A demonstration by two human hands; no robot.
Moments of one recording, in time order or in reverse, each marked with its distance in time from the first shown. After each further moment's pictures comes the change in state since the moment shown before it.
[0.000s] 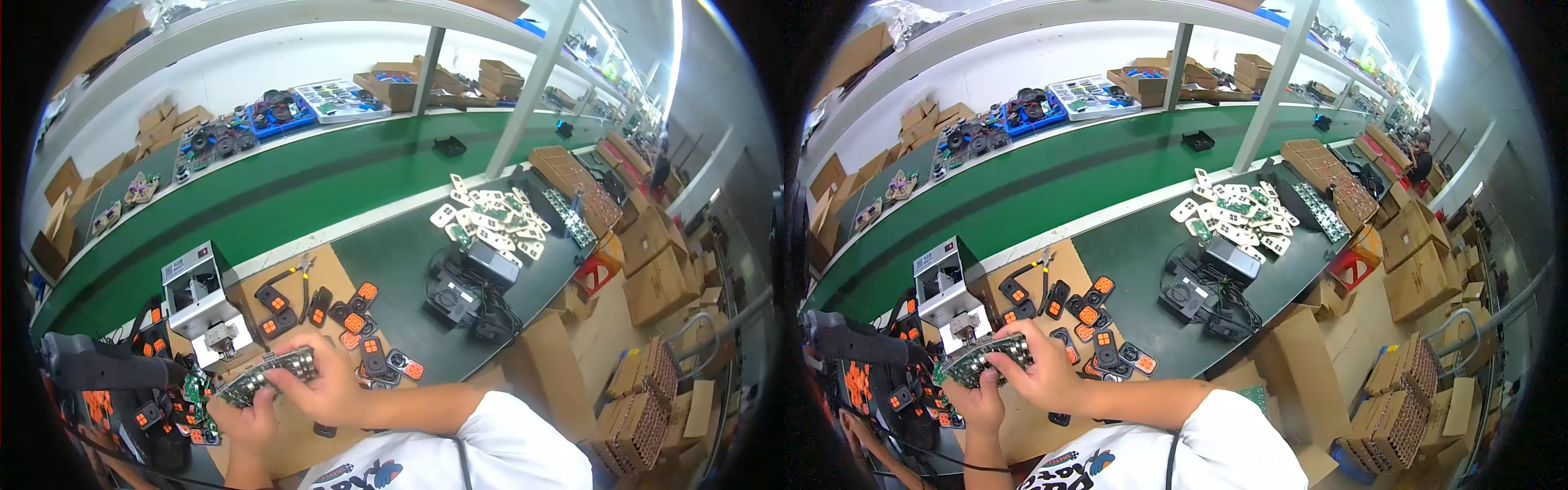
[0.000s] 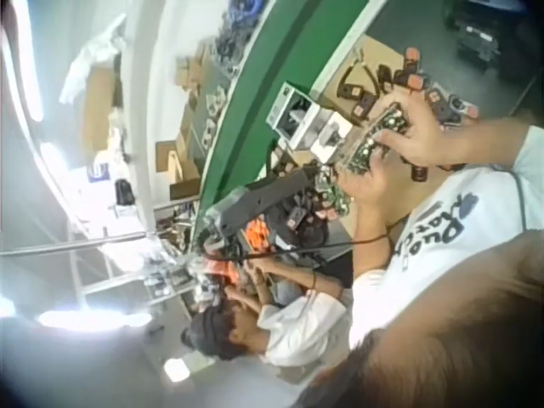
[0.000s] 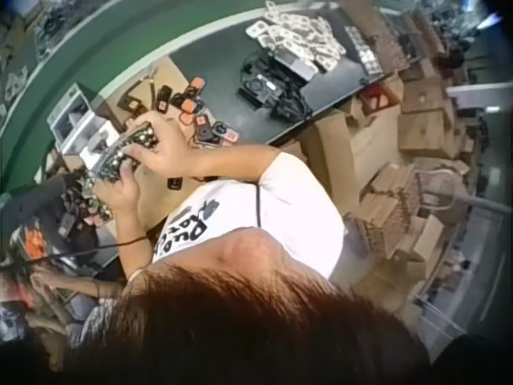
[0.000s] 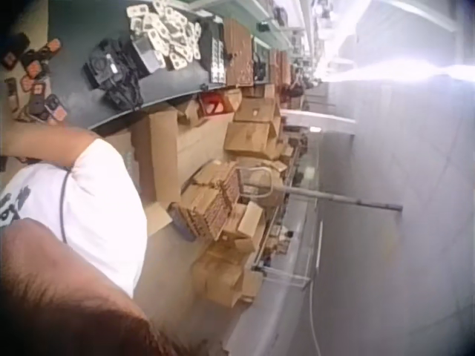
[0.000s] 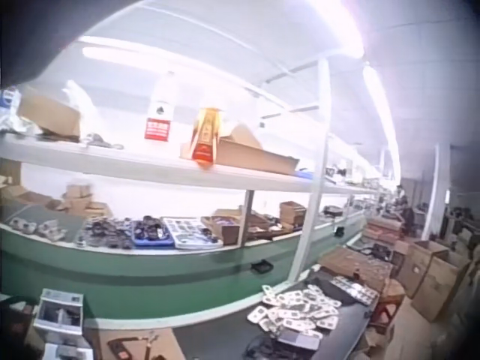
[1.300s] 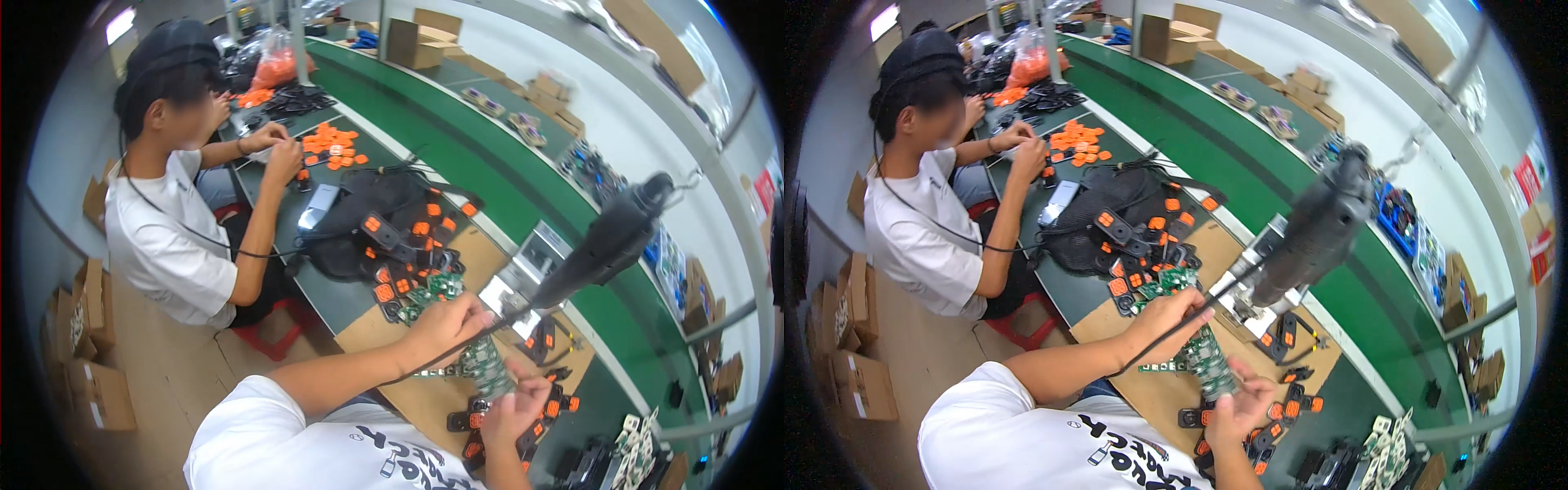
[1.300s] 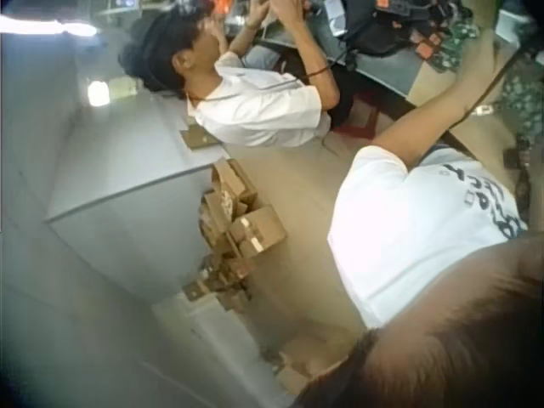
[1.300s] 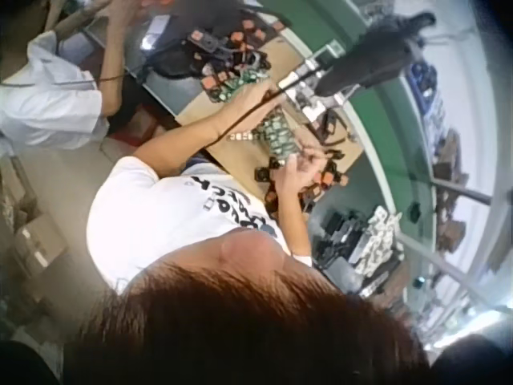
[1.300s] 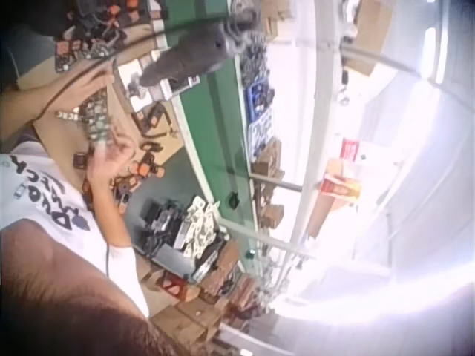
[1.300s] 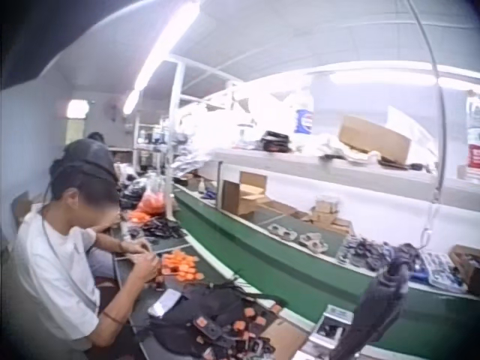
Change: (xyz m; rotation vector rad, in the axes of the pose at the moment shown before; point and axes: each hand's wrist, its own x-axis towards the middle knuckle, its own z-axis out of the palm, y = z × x) left_hand -0.013 -0.018 -0.063 0.158 0.222 -0.451; right_hand -0.027 0.064 0.020 0.397 -0.308 0.162
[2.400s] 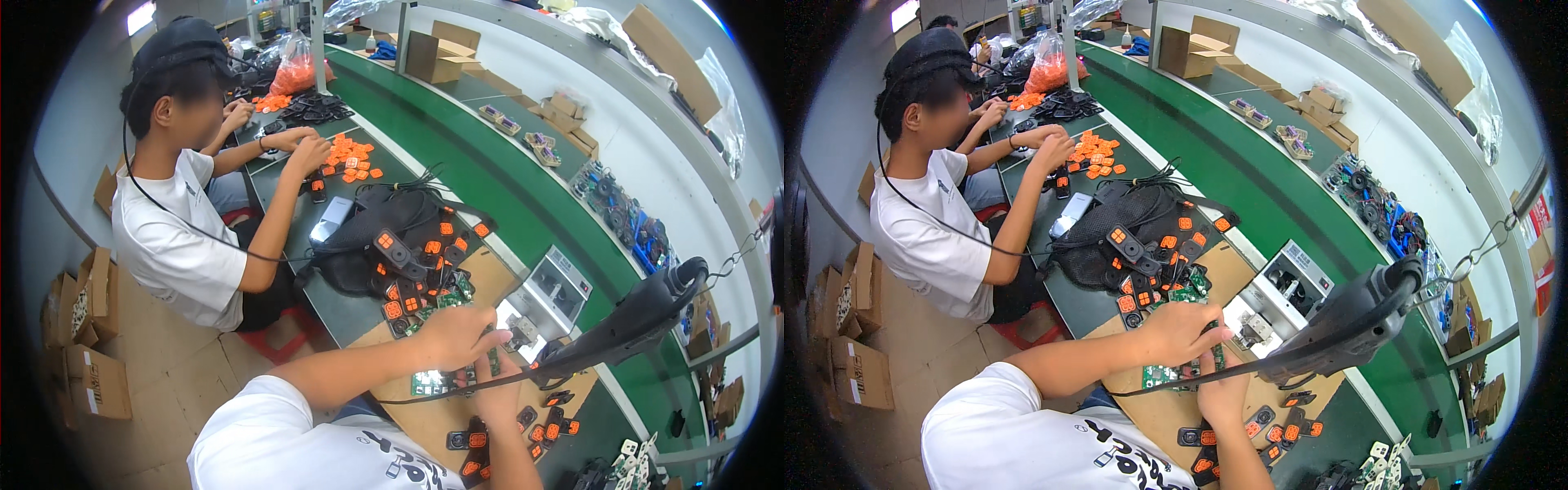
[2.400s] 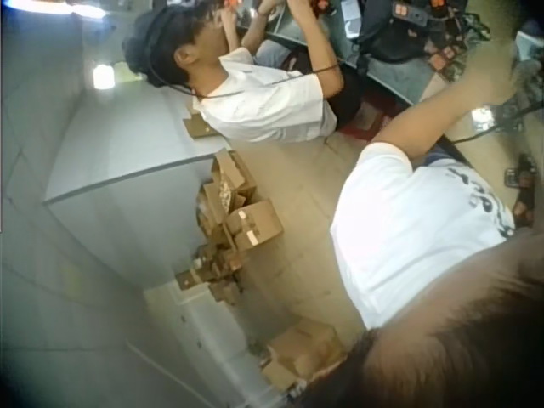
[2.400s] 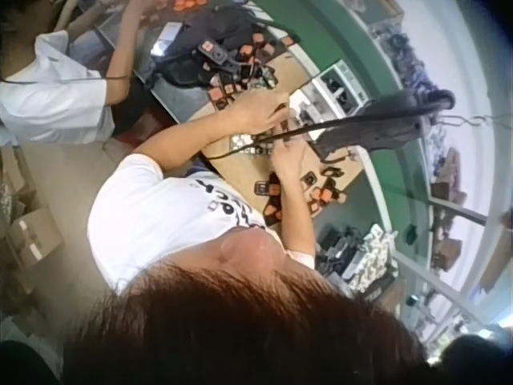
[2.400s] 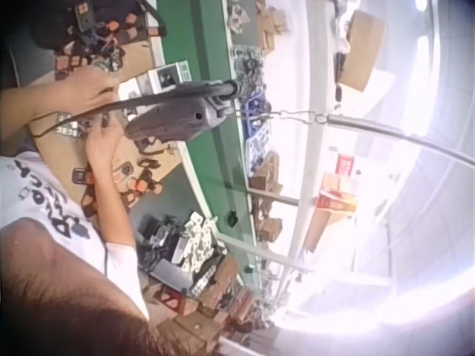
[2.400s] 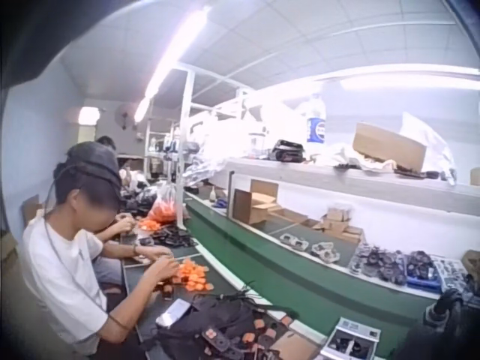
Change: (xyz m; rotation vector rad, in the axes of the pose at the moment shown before) left_hand 0.026 -0.020 -0.010 0.430 0.004 0.283; right_hand 0.067 -0.002 0.060 -0.445 -0.251 0.542
